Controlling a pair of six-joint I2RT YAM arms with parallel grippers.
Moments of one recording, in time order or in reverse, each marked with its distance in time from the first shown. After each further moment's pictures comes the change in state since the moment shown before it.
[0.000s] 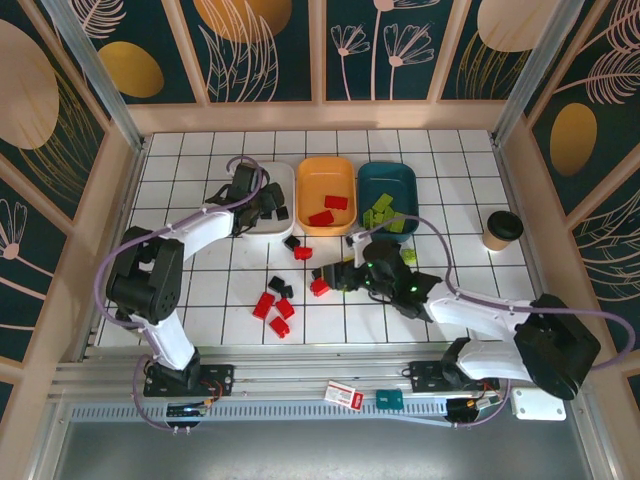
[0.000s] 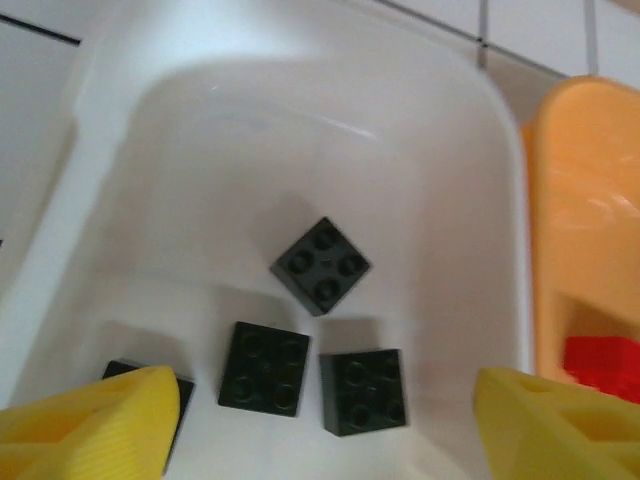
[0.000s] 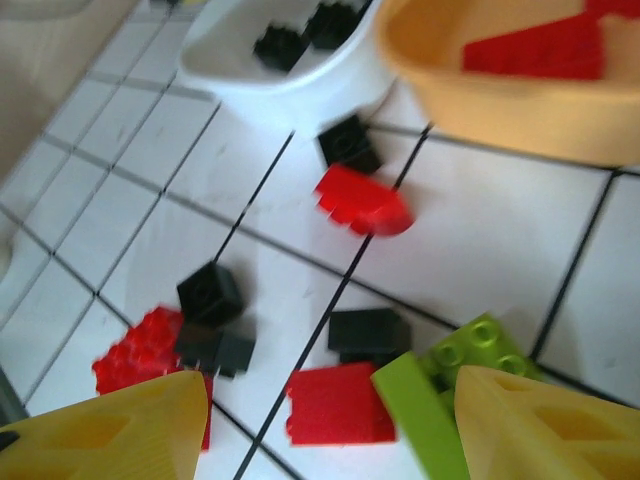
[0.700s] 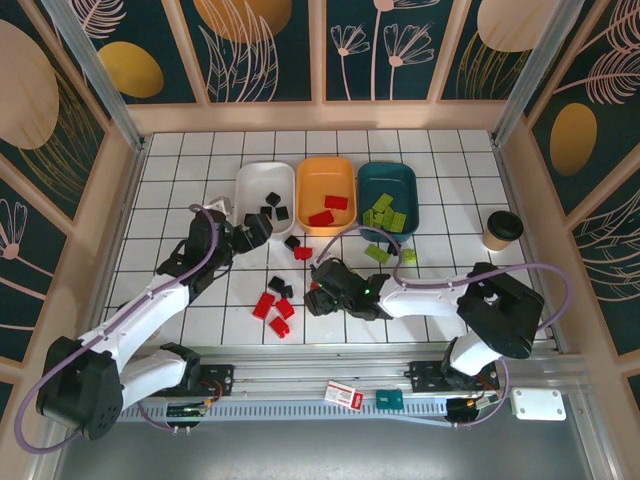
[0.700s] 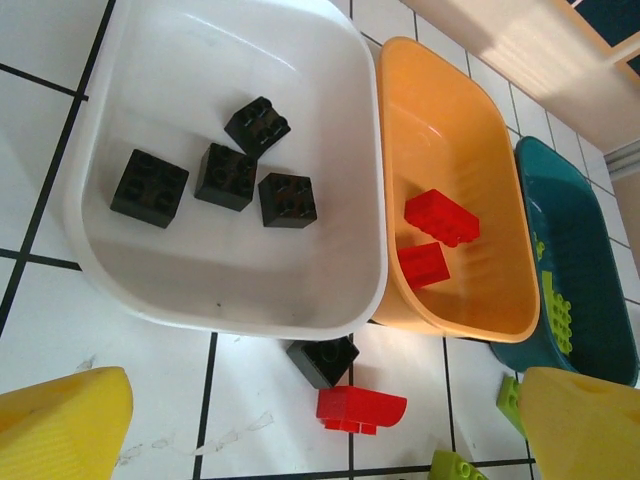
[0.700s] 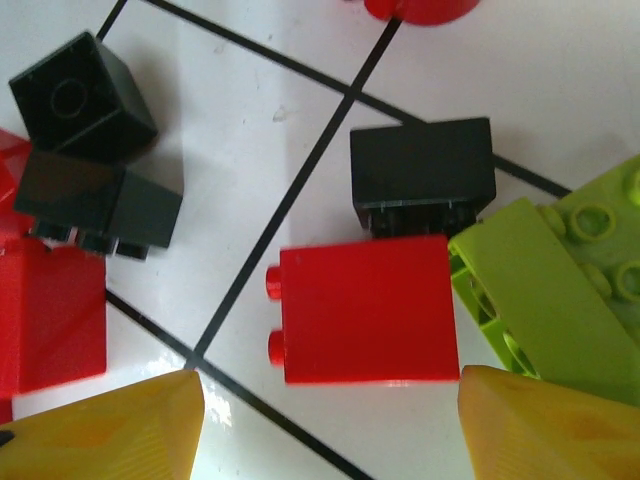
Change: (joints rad) left arm -0.018 -0.658 -0.510 0.056 0.159 -0.108; right arm 0.188 0.325 0.205 -0.254 0.193 0.013
